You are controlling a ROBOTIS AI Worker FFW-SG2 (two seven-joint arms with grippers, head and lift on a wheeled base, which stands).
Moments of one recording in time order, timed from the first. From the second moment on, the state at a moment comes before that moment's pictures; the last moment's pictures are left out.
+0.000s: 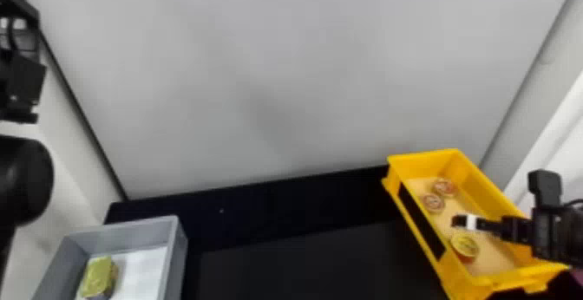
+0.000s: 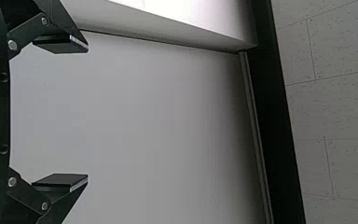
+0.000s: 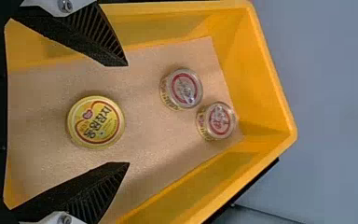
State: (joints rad) left arm -0.31 0.35 0.05 -2.16 -0.05 0.02 0.24; right arm -0.54 -0.35 -0.24 -0.83 0.00 0.77 0.38
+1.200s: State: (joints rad) left arm -0.28 0.34 0.10 -2.19 -0.05 0.04 0.24; right arm -0.35 -0.35 -0.20 -2.02 0.06 0.65 -0.10
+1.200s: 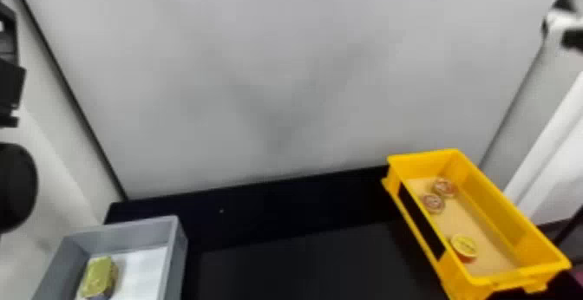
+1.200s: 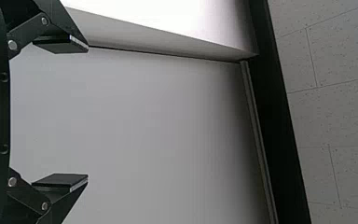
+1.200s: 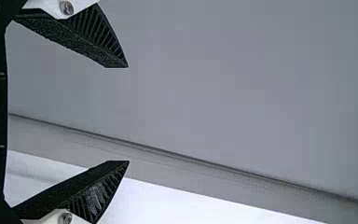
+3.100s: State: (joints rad) left arm -0.27 0.34 0.11 -2.21 -0.05 0.05 0.24; right arm -0.42 -0.35 0.01 -2.33 0.28 0.19 -0.29
